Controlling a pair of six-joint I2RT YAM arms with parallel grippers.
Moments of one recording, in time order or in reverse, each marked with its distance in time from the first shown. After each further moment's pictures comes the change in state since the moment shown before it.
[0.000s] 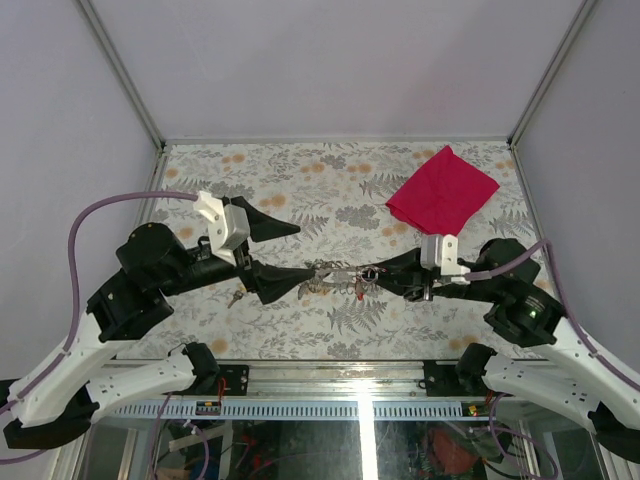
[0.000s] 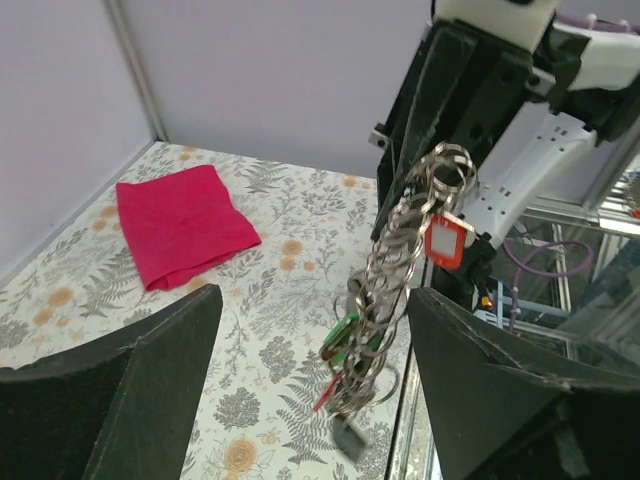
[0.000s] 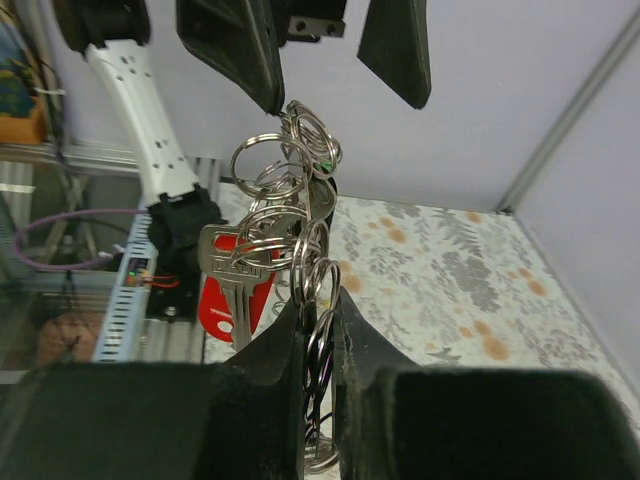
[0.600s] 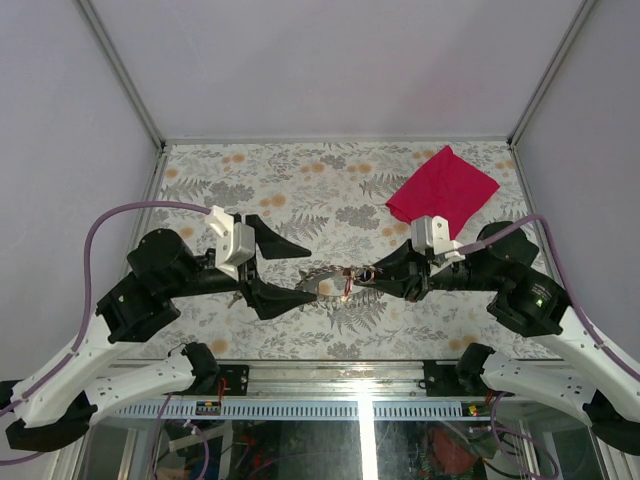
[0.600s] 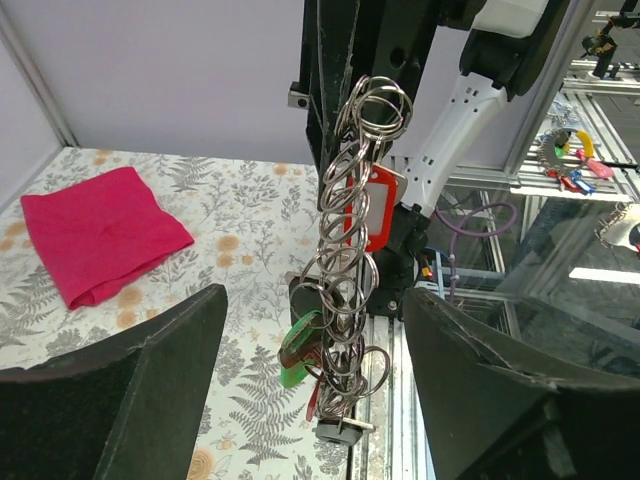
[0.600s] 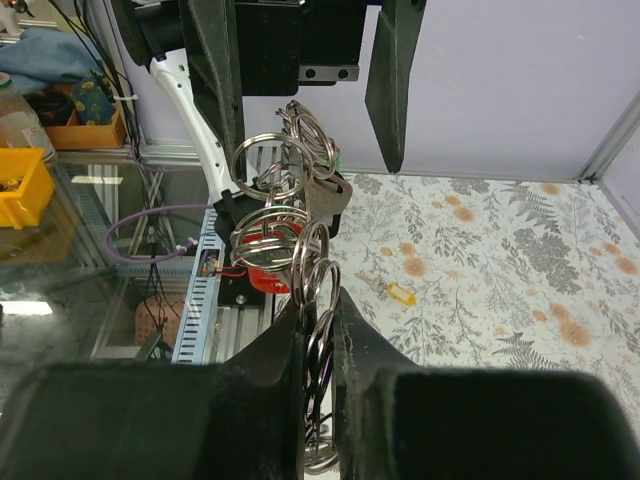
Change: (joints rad) left arm 0.000 -0.031 -0.094 0.055 0.197 -0.027; right arm 0.000 0.095 0.192 -0.193 -0.099 0.126
